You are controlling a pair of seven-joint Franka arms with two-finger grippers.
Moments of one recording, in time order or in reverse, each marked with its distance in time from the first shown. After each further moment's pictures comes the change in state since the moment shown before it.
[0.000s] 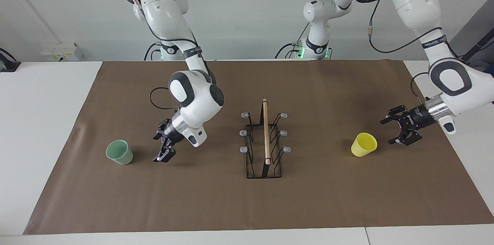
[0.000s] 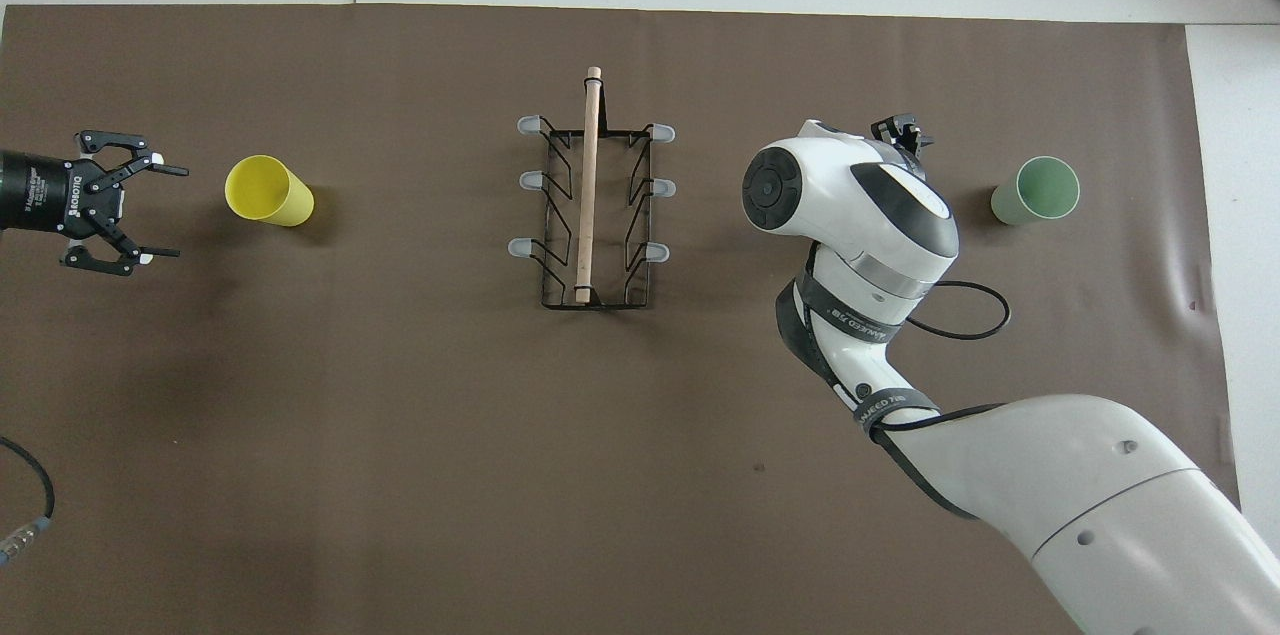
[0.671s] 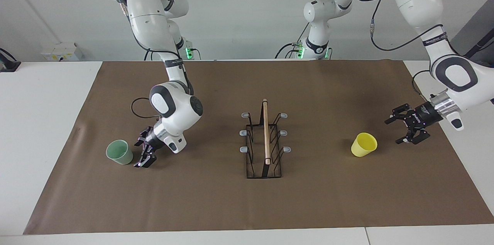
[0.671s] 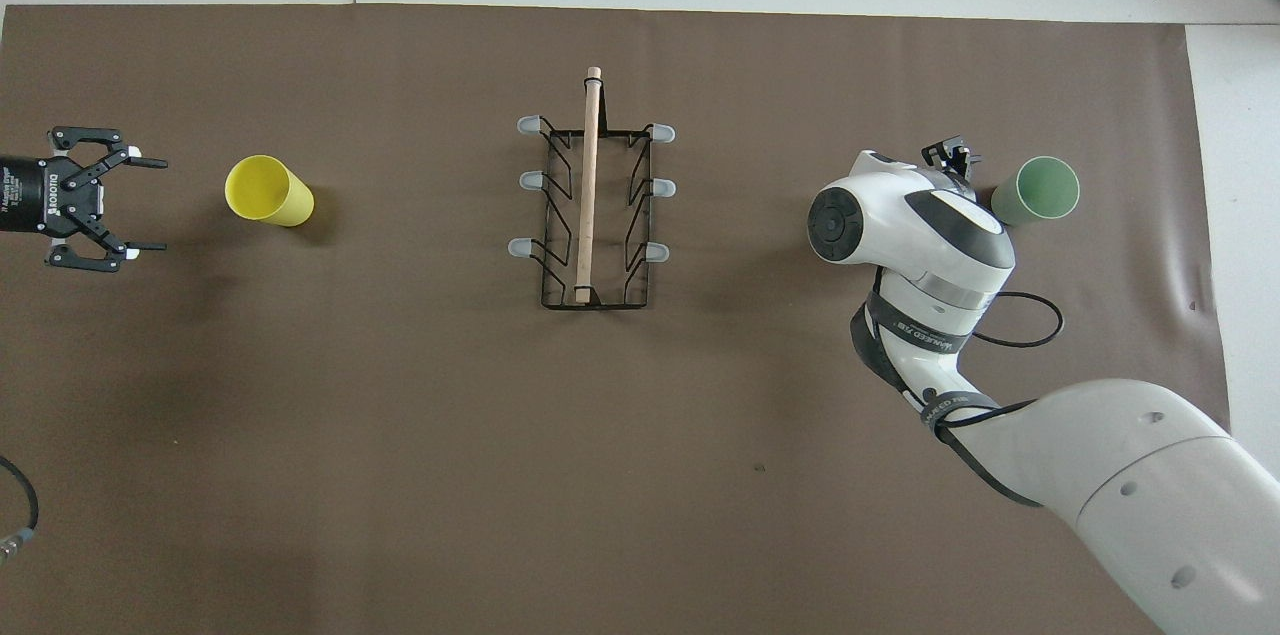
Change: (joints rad) left arm 0.022 -0.012 0.006 -0.016 -0.053 0.009 -0.002; right arm -0.125 0.002 -0.003 -0.140 -0.212 0.140 0.061
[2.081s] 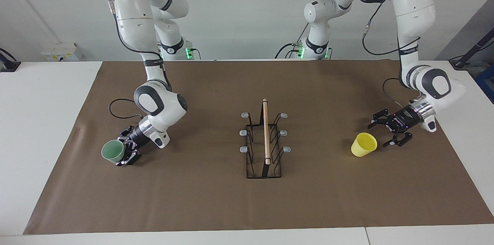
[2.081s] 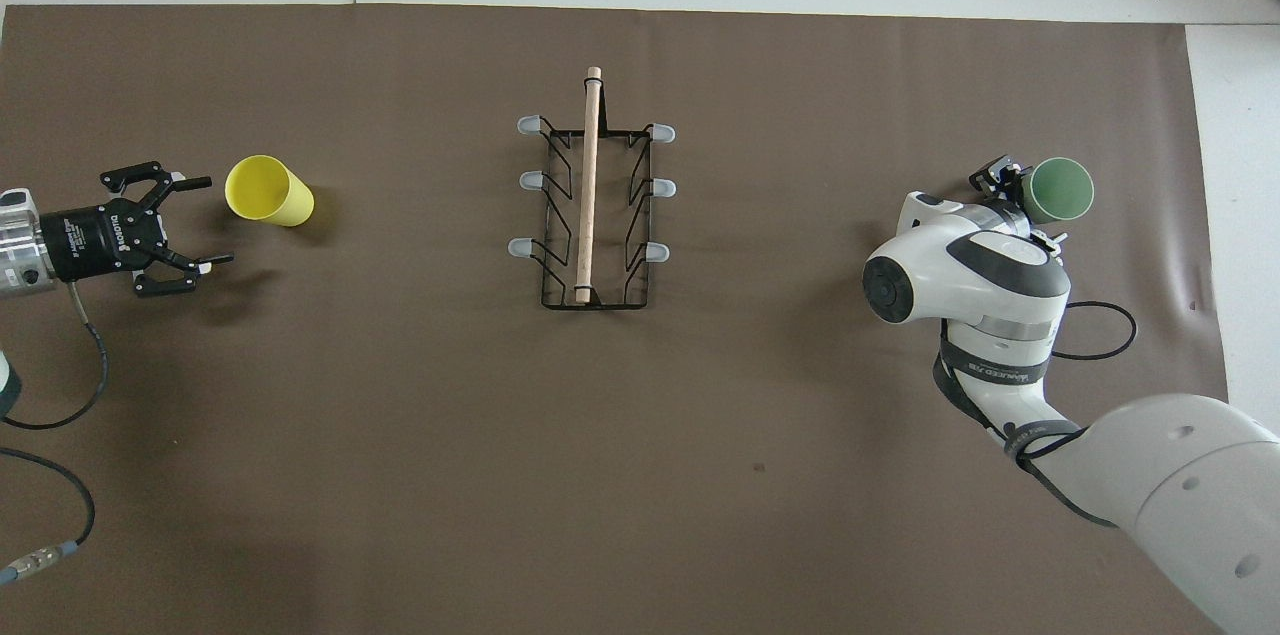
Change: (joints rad) left arm 0.040 0.022 -0.023 -0.235 -0.469 0.053 0.128; right arm -0.125 -0.043 -0.001 -0.176 -0.381 0.096 0.174
